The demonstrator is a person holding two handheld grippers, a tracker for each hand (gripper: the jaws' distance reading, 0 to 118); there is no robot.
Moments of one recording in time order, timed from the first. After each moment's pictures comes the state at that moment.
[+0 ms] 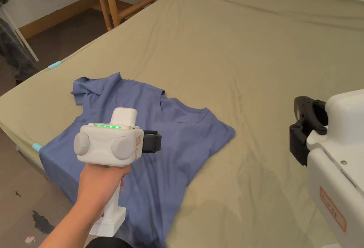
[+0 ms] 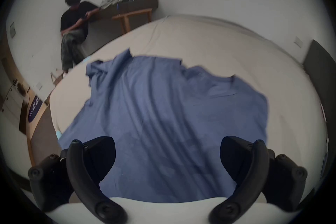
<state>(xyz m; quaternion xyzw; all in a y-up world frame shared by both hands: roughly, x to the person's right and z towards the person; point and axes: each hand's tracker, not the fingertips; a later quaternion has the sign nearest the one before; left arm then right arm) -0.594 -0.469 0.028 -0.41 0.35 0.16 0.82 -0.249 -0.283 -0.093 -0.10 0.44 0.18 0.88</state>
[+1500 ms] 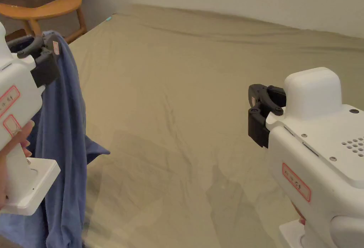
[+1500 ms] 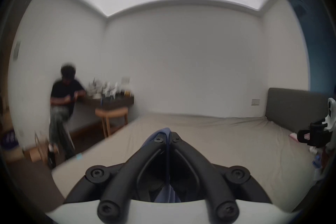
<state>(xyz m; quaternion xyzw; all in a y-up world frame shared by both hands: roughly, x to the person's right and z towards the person) -0.471 -0.194 0.079 -0.01 0.25 -0.01 0.97 -0.155 -0.223 -0.088 -0.08 0.41 0.11 0.90</state>
